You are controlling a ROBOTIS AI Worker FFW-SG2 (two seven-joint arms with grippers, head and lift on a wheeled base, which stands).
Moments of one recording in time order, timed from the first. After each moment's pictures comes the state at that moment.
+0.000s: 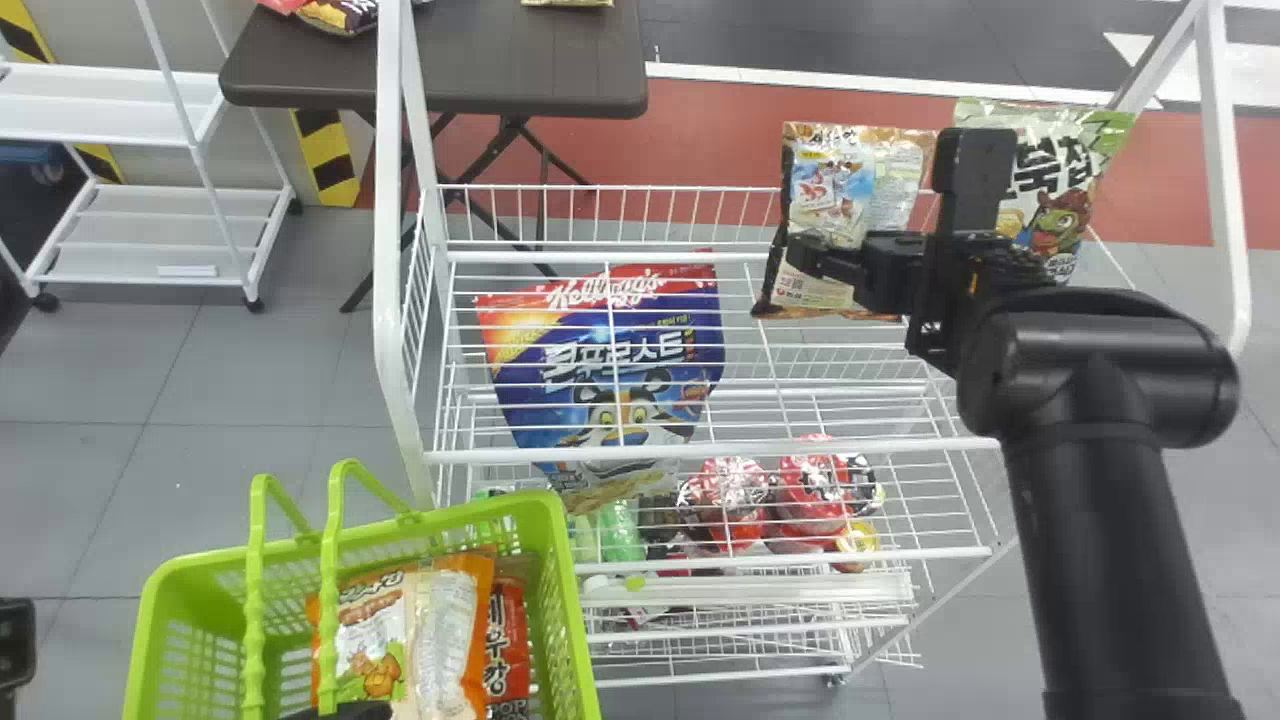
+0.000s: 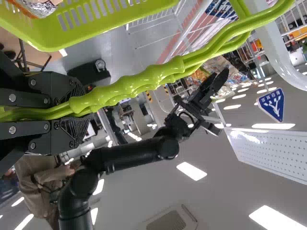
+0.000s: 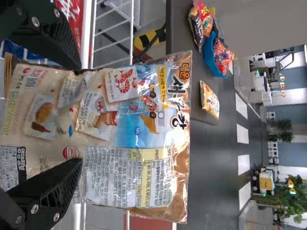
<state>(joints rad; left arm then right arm) 0.50 0.17 0.36 -1.89 0.37 1.03 -1.57 -0.30 -0.06 -0.09 -1.48 0.05 0.68 0.30</state>
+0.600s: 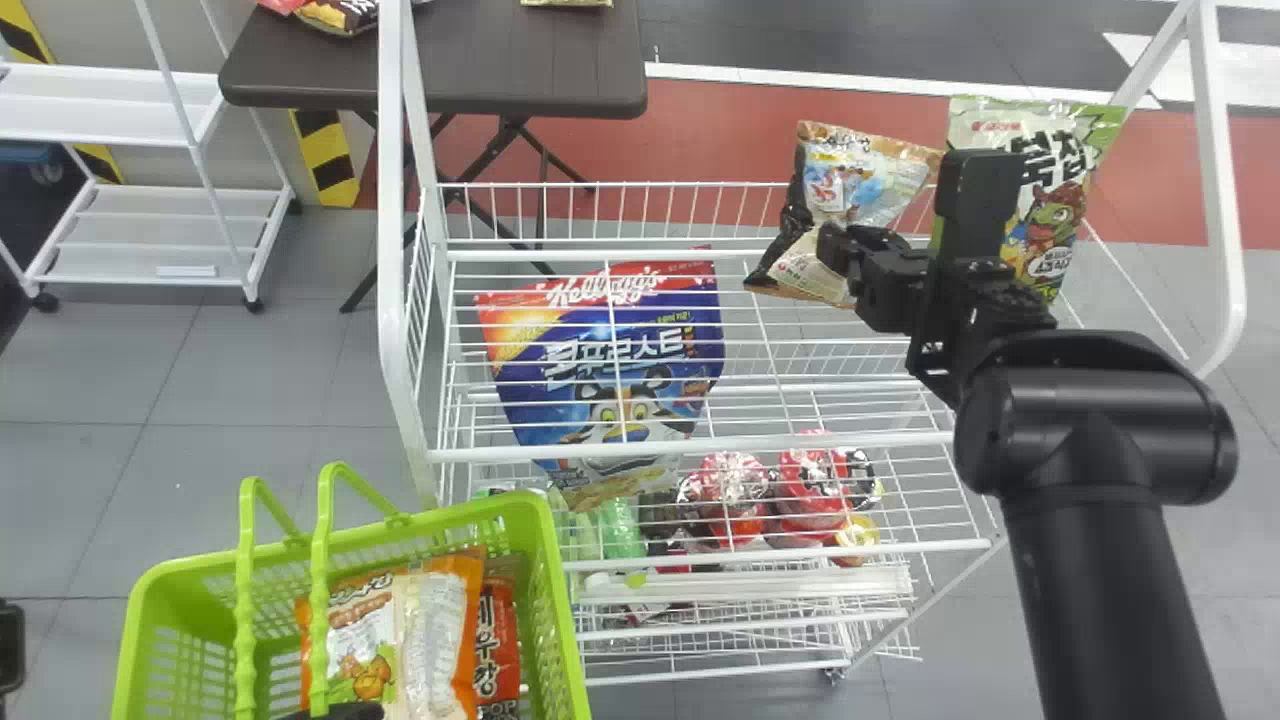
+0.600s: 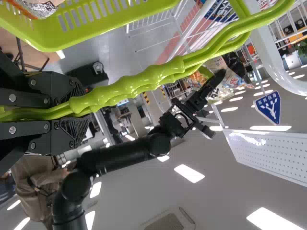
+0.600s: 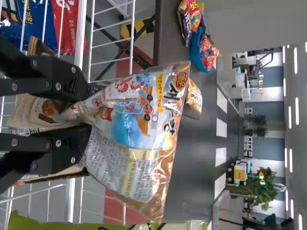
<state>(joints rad) 0.50 0.17 0.37 -1.88 0.37 1.02 -1.57 -0.18 -0.06 -0.10 -1.59 0.04 0.56 0.26</state>
